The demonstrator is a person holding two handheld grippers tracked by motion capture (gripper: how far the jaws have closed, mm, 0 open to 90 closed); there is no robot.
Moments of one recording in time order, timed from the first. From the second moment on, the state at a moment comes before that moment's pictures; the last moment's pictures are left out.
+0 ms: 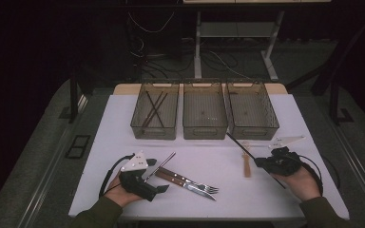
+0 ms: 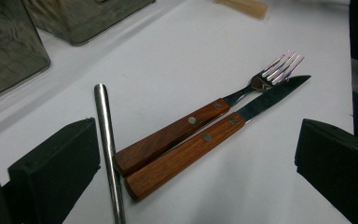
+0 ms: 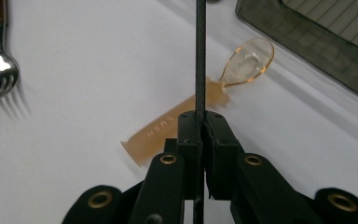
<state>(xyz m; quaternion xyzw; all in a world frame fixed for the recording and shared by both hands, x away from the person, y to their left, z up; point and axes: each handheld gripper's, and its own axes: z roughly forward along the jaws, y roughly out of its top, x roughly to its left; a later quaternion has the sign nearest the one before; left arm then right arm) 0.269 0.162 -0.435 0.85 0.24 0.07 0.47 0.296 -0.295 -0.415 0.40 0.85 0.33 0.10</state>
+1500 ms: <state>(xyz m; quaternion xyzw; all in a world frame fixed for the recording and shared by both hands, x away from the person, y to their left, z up) 0.269 0.160 -0.436 0.85 0.24 0.07 0.47 0.368 -0.200 -0.373 0.36 0.82 0.44 0.10</state>
